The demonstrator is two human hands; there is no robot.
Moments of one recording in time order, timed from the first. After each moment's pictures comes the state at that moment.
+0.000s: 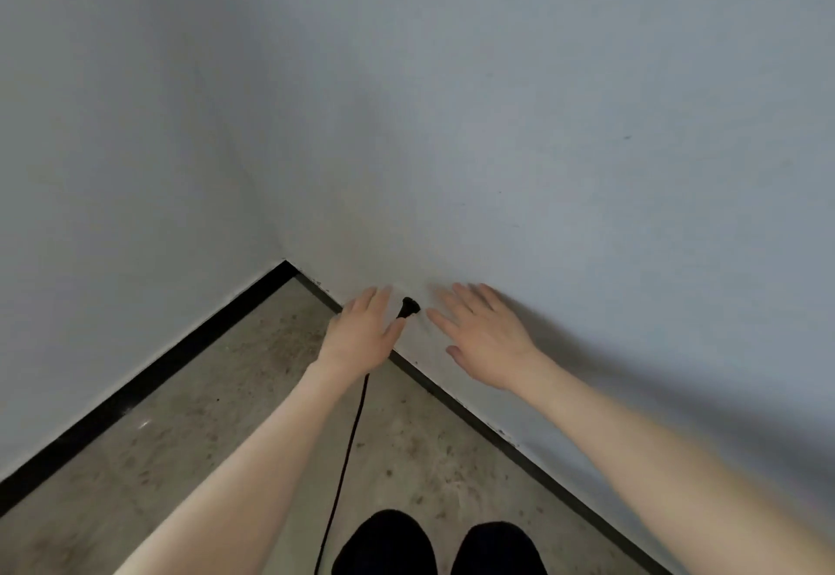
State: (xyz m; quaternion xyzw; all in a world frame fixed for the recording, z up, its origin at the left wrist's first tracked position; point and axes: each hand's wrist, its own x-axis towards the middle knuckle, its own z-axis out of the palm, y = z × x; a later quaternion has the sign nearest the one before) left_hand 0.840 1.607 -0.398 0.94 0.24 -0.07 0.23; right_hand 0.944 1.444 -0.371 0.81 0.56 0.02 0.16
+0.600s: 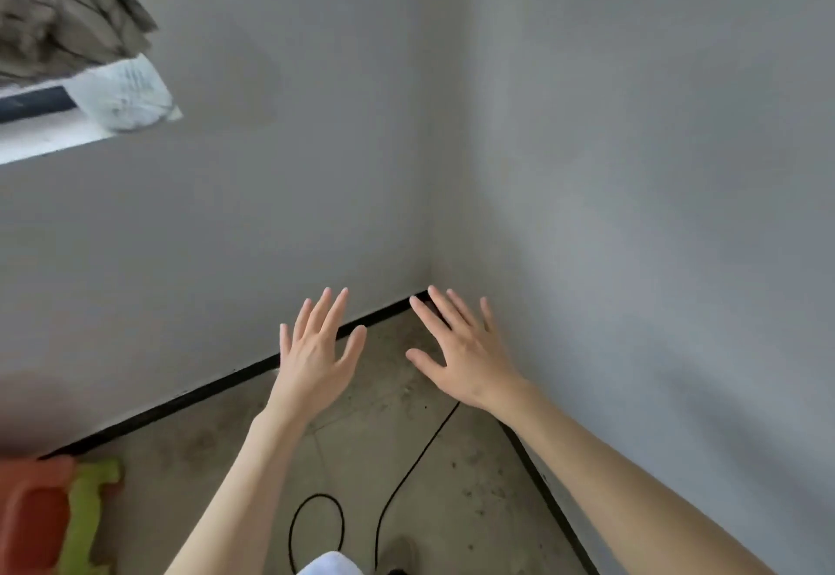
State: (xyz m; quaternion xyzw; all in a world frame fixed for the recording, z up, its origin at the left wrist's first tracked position) left_hand 0.598 1.593 -0.026 0.82 0.50 0.11 0.26; right_hand 0.783 1.501 -0.027 0.74 0.64 -0.16 -0.08
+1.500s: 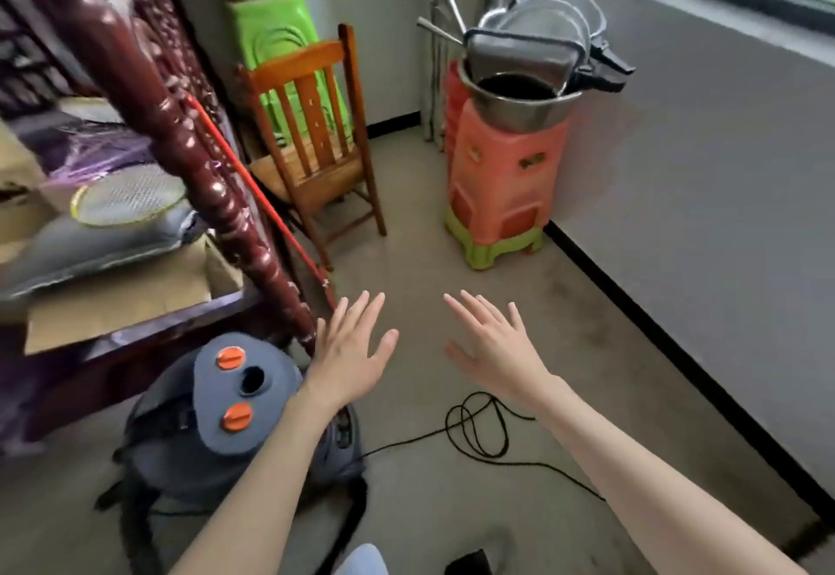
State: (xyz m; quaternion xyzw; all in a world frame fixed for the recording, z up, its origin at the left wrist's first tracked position) left_hand 0.341 1.058 -0.016 0.27 0.93 0.18 0.15; right_hand 0.446 1.238 -0.011 0.13 0.97 -0.18 0.06
